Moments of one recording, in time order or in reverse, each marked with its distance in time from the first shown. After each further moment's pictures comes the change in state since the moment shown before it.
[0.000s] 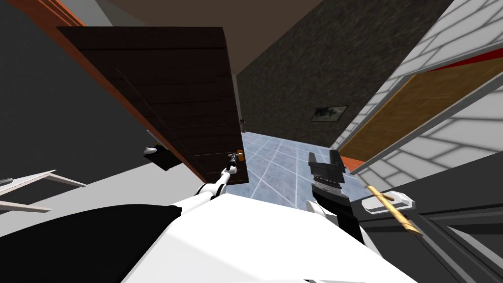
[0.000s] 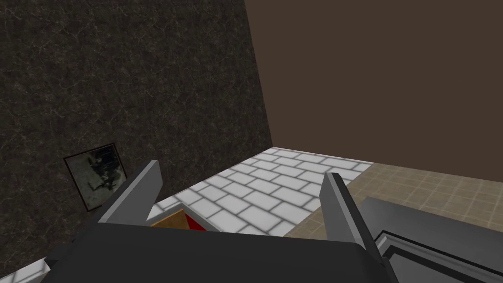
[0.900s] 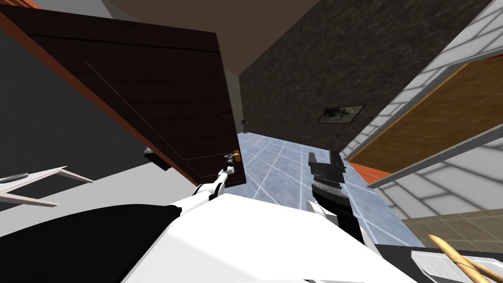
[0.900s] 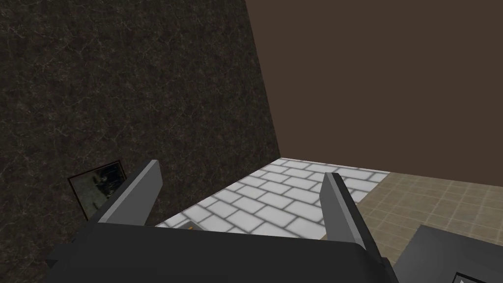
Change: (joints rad) arm 0.002 0.037 0.072 0.042 0.027 -0.017 -0.024
